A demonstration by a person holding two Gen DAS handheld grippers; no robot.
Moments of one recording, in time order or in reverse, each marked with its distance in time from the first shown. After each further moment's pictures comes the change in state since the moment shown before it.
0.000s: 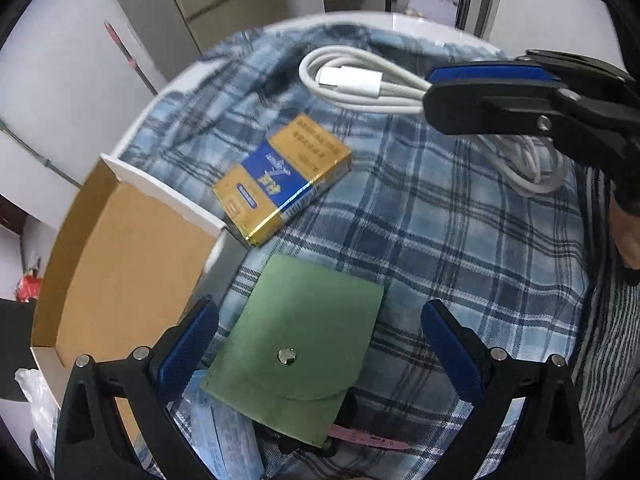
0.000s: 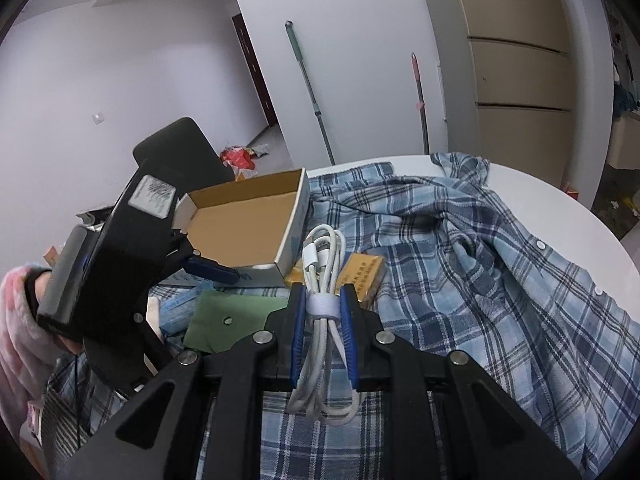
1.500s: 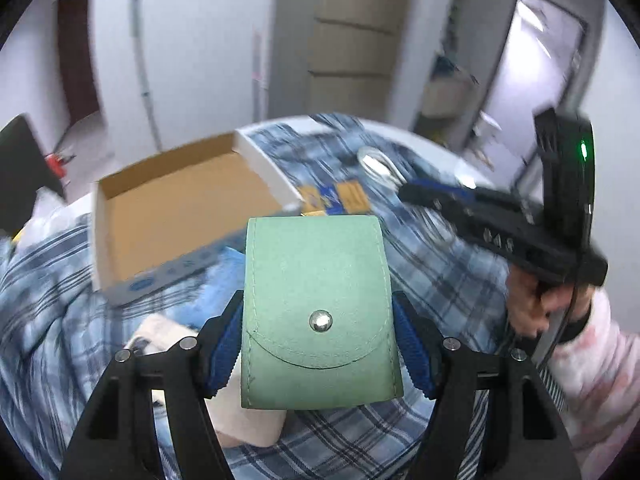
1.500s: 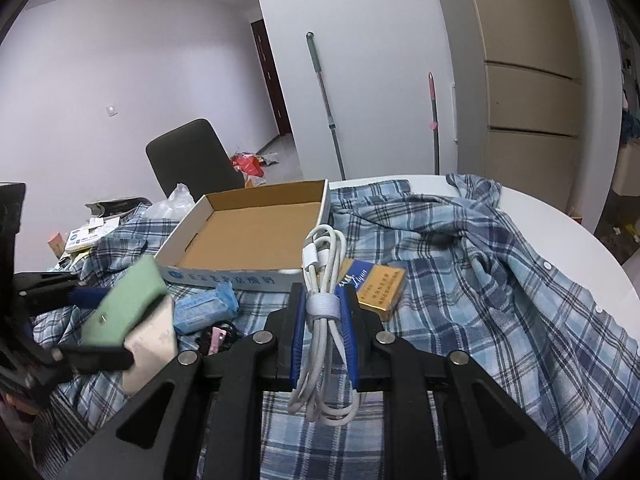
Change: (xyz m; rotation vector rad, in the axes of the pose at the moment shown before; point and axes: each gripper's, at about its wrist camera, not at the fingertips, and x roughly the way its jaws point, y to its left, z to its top) left arm -0.131 -0.007 -0.128 -0.540 -0.402 0.055; right arm -0.006 0.021 -0.003 -0.075 -0.055 0.010
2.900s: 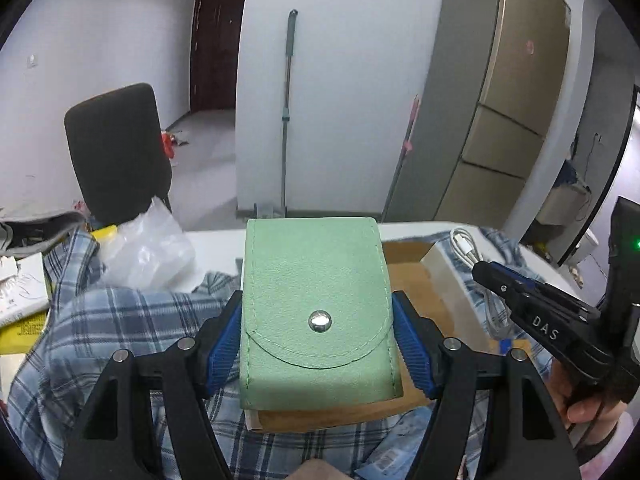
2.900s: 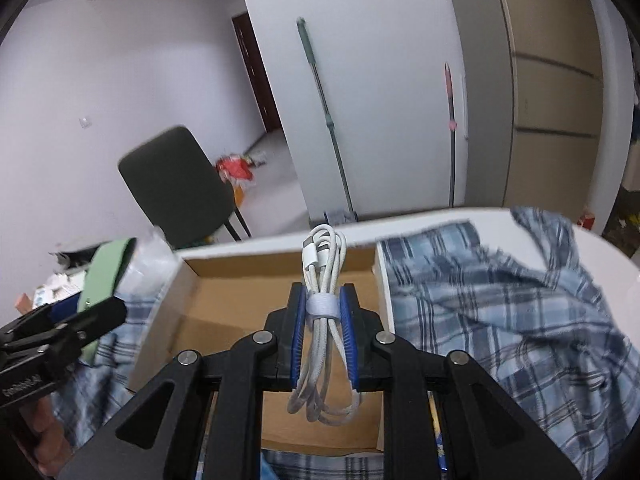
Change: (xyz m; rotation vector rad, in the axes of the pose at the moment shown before) left arm 0.049 0.165 0.068 -0.310 -0.187 0.330; right arm 0.146 0.050 0.094 0.060 0.031 -0.037
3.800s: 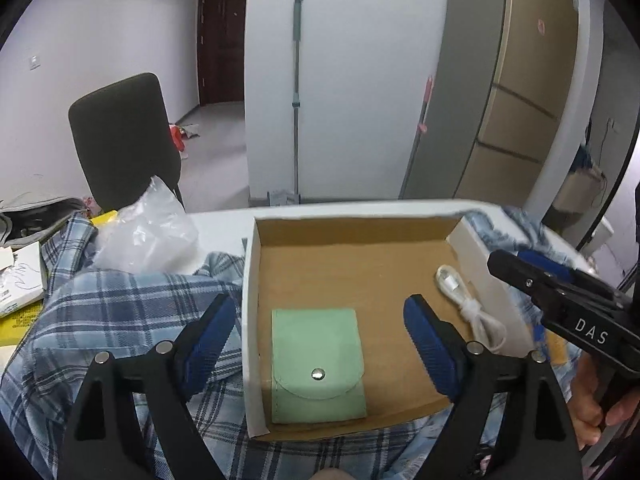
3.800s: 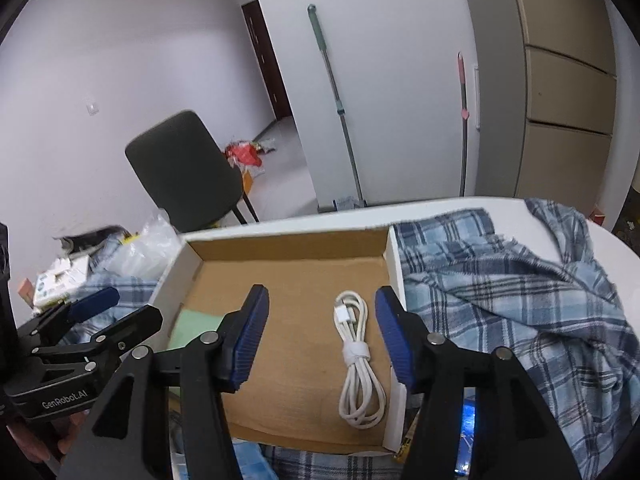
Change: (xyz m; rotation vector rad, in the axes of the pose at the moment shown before) left arm 0.018 -0.002 -0.013 0.004 0.018 0.044; right arm 0.011 0.005 -0.006 -0.024 0.044 0.030
